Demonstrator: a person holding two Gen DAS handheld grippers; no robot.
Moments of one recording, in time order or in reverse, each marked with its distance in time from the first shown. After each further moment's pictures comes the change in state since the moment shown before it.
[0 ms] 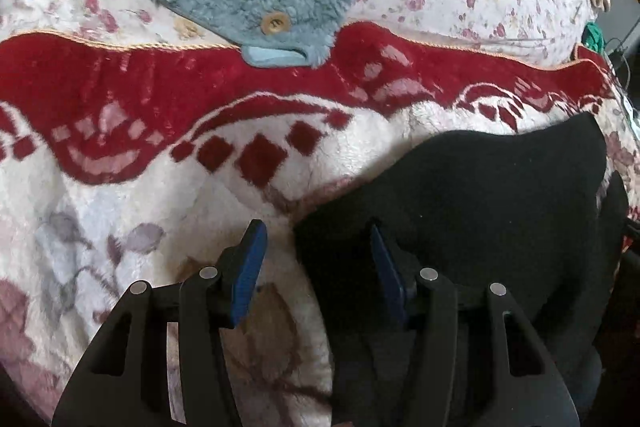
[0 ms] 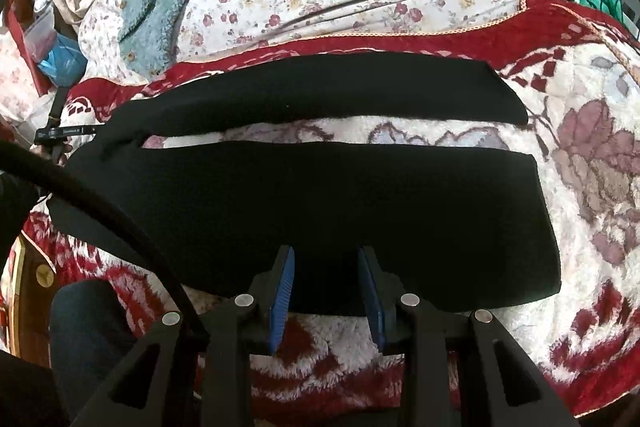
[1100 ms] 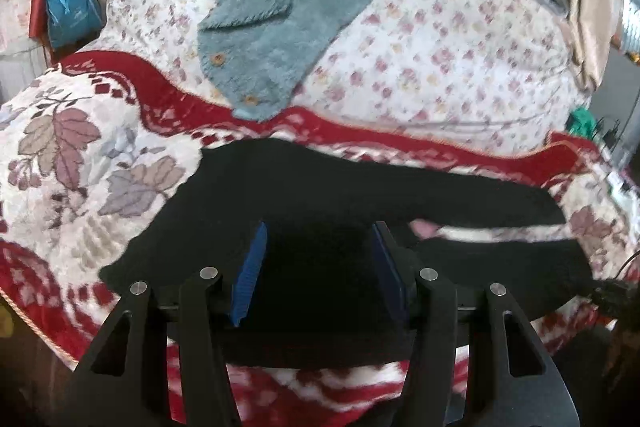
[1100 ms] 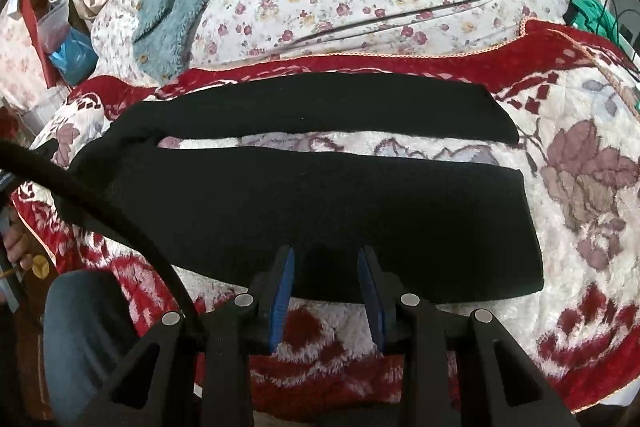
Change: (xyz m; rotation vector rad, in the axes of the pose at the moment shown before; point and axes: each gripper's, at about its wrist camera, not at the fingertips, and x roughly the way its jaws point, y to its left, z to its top) left arm -0.126 -0.215 -0.130 -0.258 -0.440 0.210; right arm -0.019 0.010 -0.008 -0.058 -0.061 -0.015
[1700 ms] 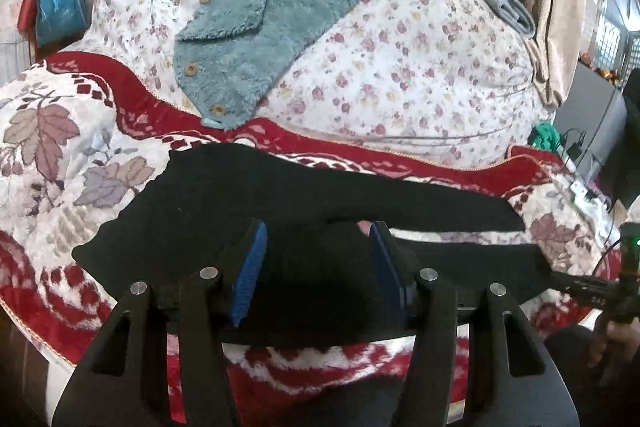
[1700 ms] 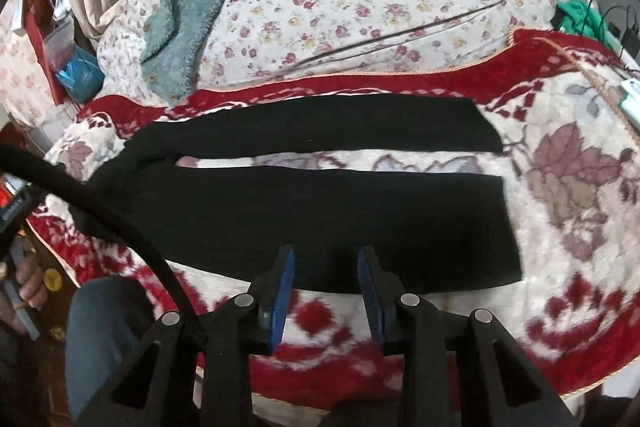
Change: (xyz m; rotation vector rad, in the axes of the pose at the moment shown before) left arm -0.027 -0.016 -0.015 -0.018 -0.085 -0.137; right arm -0.031 0.004 -0.001 0.041 -0.051 0.035
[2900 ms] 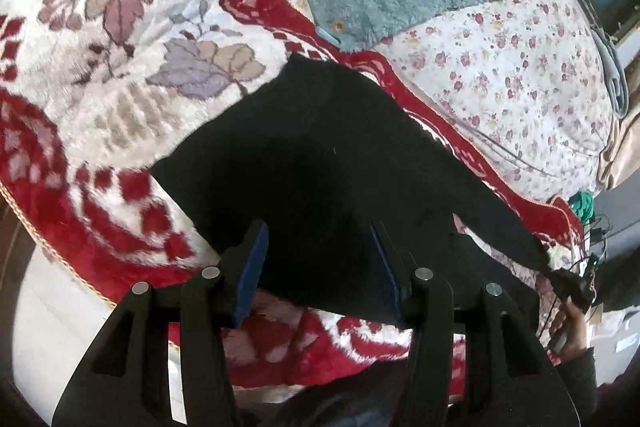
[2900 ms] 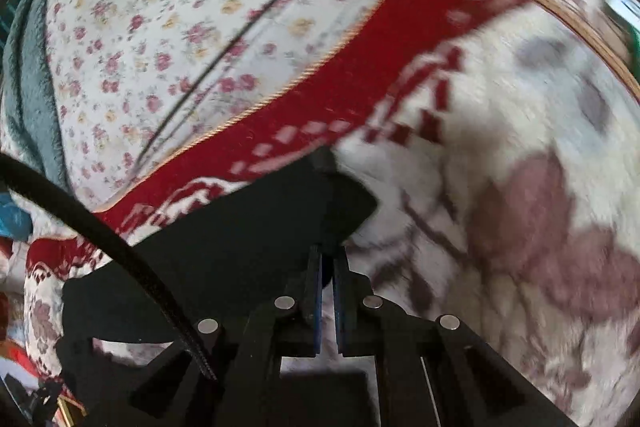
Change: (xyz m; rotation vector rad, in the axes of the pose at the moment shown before) left arm 0.008 0.110 0.002 -0.423 0.302 0.094; right arm 0.093 -0.188 0.112 0.436 0.072 -0.123
